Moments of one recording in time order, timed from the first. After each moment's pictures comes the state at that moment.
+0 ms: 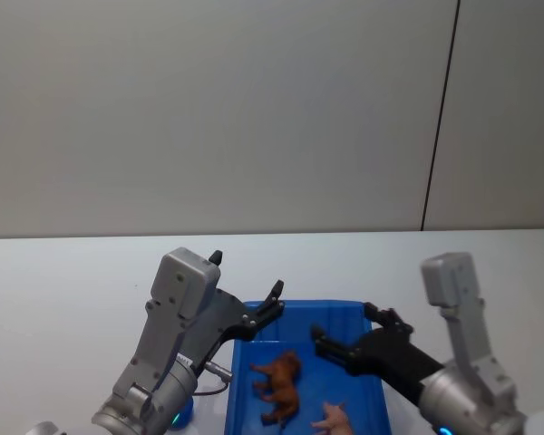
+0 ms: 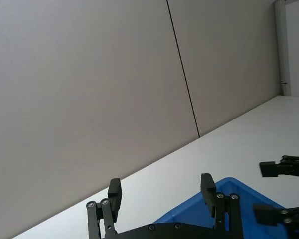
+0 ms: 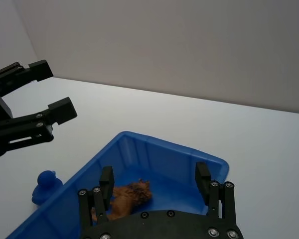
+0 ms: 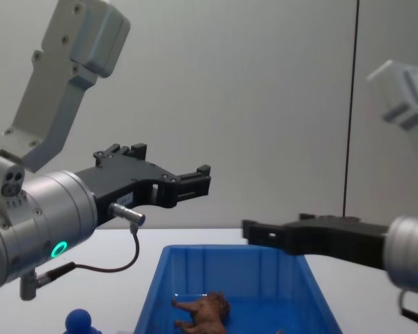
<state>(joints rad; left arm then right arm) -0.24 0.38 0.45 -1.63 -0.20 0.01 -0.01 0.18 0.14 -0.31 -1.56 0.25 0.27 0.26</state>
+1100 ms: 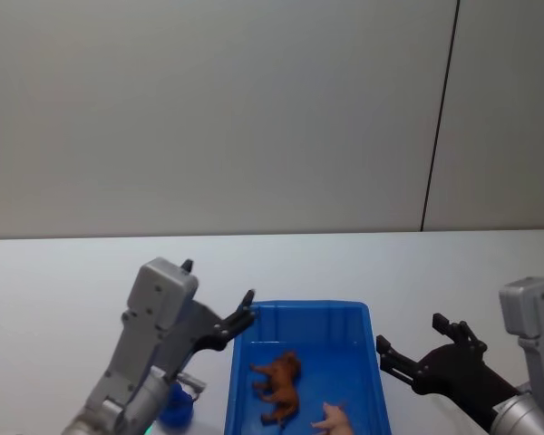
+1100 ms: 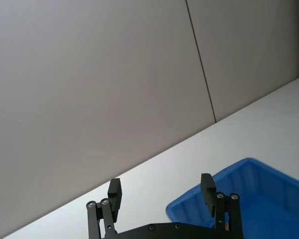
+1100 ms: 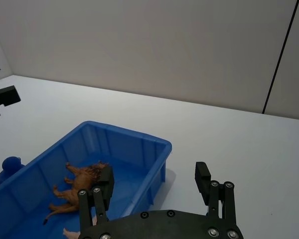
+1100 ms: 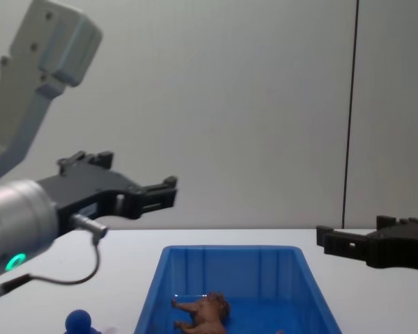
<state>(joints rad) -0.19 0.44 0.43 -1.68 -0.19 0.05 0.04 0.03 0.27 -0.25 -1.71 0.28 0.21 0.19</state>
